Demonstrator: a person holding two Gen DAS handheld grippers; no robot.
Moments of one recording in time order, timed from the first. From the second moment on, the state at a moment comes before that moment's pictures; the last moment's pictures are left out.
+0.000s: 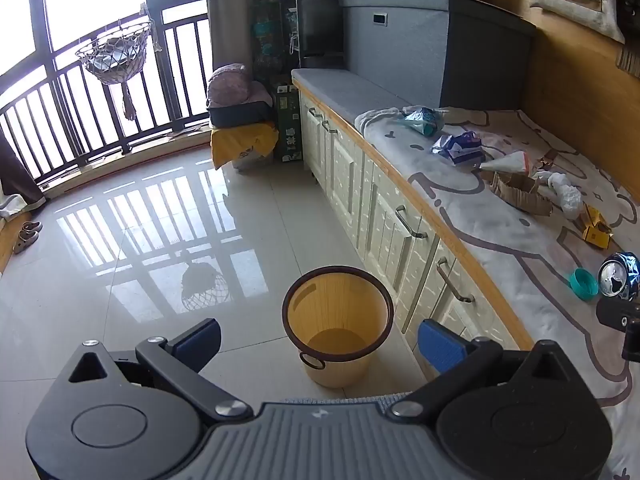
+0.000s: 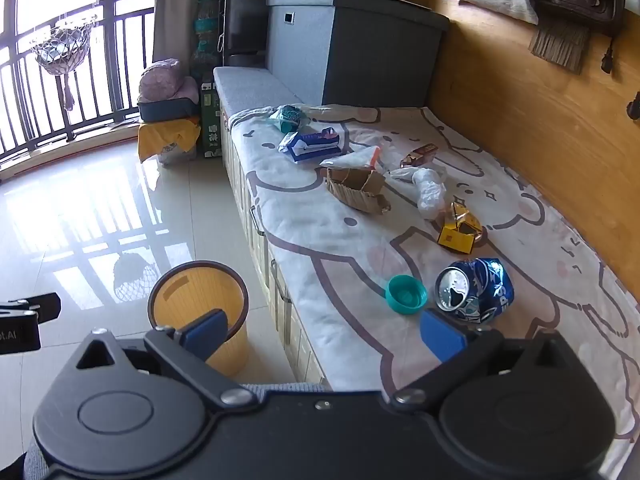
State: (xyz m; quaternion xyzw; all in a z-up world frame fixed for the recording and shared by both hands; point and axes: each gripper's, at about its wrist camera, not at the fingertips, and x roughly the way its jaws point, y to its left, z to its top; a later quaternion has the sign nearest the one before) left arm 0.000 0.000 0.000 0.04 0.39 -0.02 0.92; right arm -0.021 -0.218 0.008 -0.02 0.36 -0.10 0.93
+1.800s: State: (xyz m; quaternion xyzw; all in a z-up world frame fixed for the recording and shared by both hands) left arm 0.000 0.000 0.000 0.03 0.38 -0.02 0.92; right arm -0.024 -0.219 0.012 -0.02 0.36 -0.10 0.93
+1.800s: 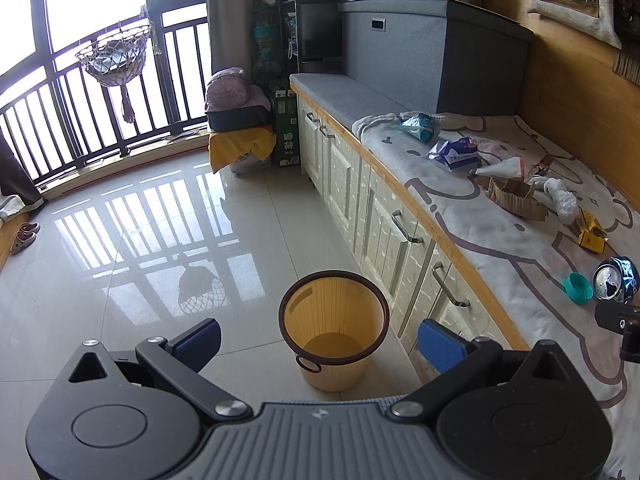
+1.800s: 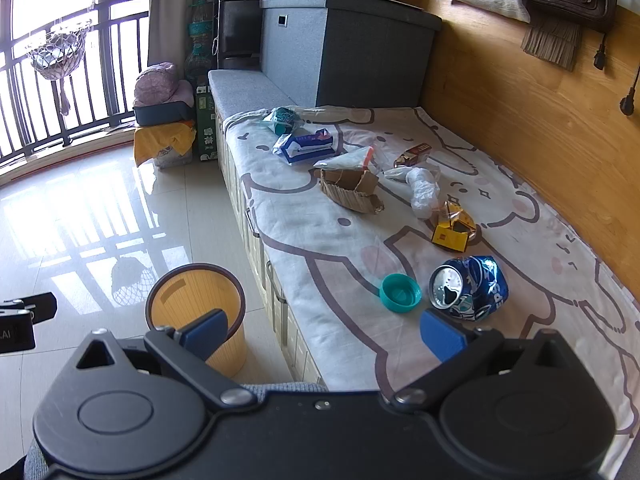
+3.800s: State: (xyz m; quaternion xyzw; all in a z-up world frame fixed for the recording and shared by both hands) left arm 0.047 -0.061 0.059 0.02 0.25 -0.10 0.96; right arm -0.039 -0.302 0.046 0.01 0.18 -0.11 0.98
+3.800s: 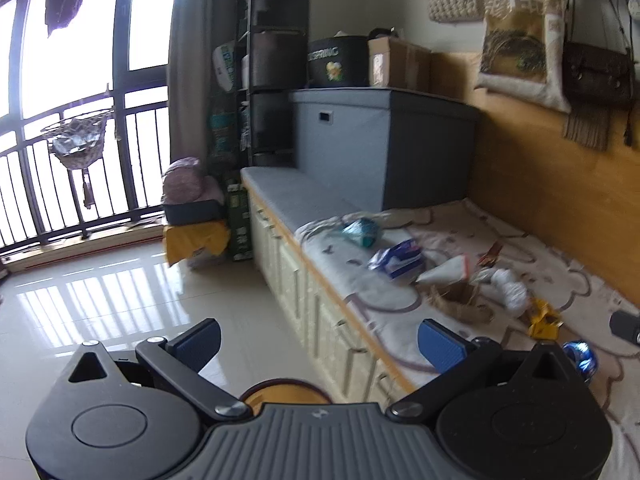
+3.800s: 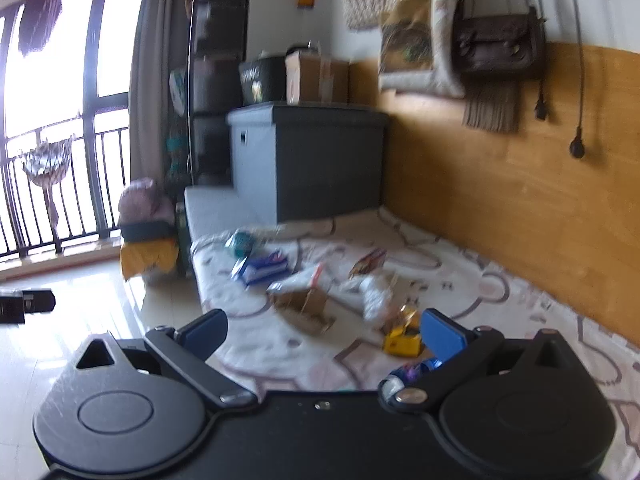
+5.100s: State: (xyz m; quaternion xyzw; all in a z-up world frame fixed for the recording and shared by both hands) left arm 0.148 -0.268 -0.088 0.01 0.43 -0.38 0.82; right arm 0.029 -0.423 -0.111 0.06 0.26 -0.10 0.96
